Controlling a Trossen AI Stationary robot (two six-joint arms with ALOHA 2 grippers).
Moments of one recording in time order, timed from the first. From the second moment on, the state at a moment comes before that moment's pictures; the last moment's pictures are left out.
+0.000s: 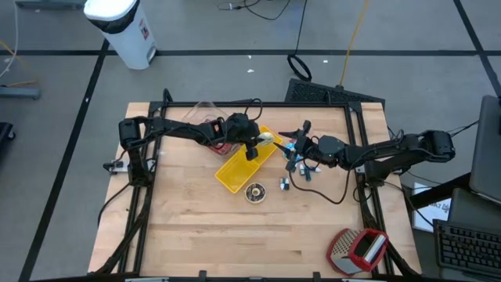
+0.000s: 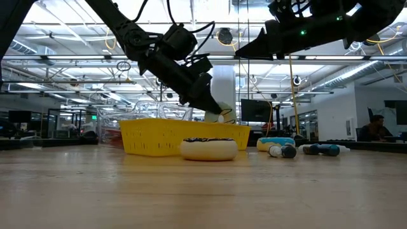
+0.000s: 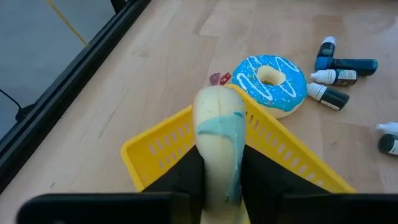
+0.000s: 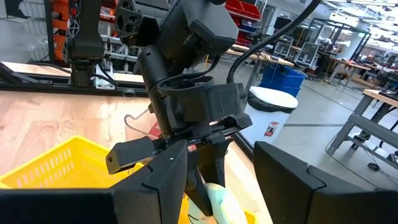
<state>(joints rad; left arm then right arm) 0.32 1.86 1.07 0.21 0.05 0.10 -0.07 1.23 0.52 0.64 0.36 -0.20</state>
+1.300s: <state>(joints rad) 0.22 1.51 1.07 0.07 -0.03 0.06 -0.07 1.23 0.53 0.43 0.36 0.00</state>
